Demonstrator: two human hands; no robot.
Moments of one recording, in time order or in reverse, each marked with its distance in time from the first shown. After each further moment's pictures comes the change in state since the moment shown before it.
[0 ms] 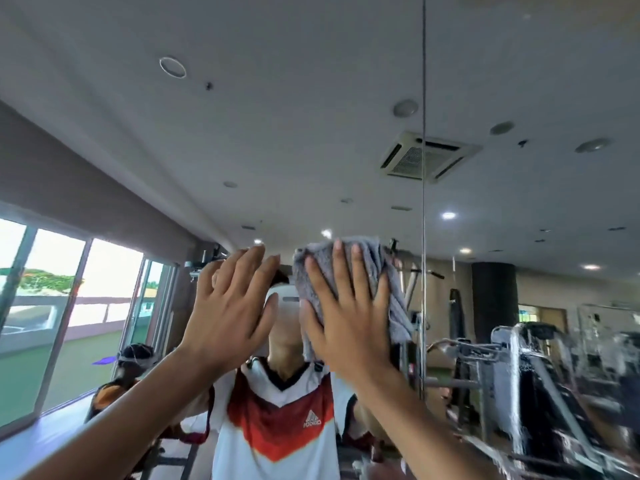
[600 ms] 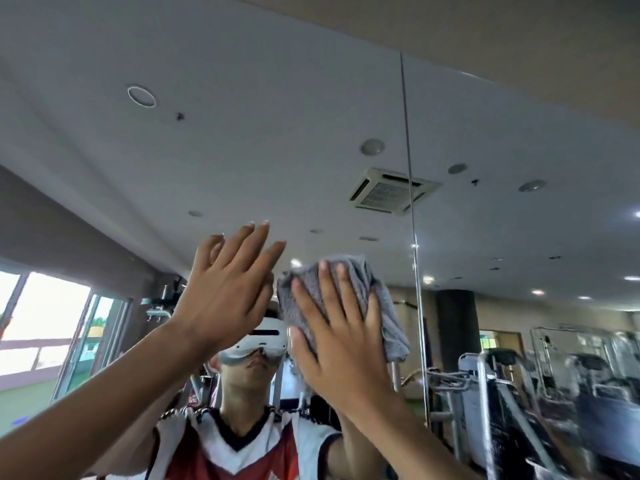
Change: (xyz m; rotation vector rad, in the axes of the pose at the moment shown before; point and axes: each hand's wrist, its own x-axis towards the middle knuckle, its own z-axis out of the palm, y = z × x) left_hand 0.090 -0.030 -0.009 -0.010 0.119 0.128; right_hand 0.040 0.006 -0.005 0.004 -0.032 -0.041
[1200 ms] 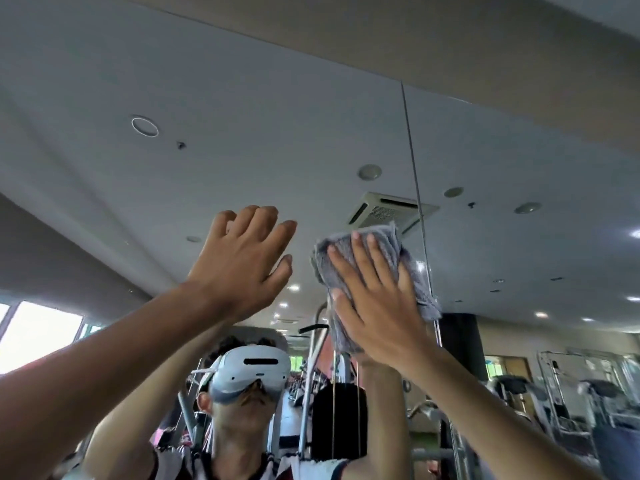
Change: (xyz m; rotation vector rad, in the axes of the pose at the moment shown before) left_hand 0.065 -0.028 -0.008 0.081 0.044 0.022; right_hand 0.073 0.056 -0.008 -0.044 -0.085 0.002
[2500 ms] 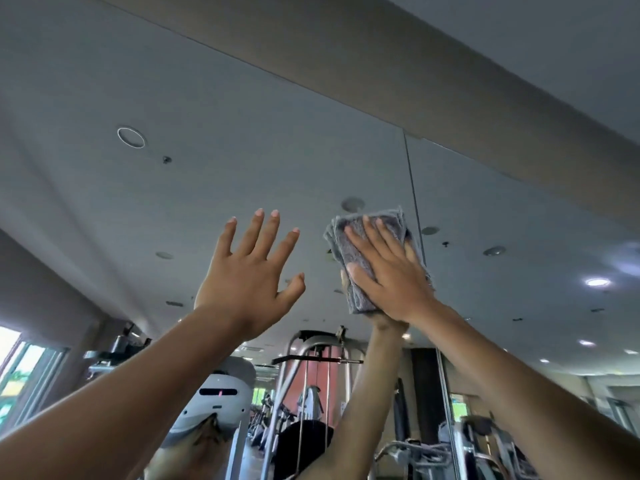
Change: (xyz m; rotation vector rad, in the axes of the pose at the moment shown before) left_hand 0.012 -0.006 0.012 -0.064 -0.090 -0.154; right_hand 0.087 0.041 -0.026 0.021 -0.034 -0.016
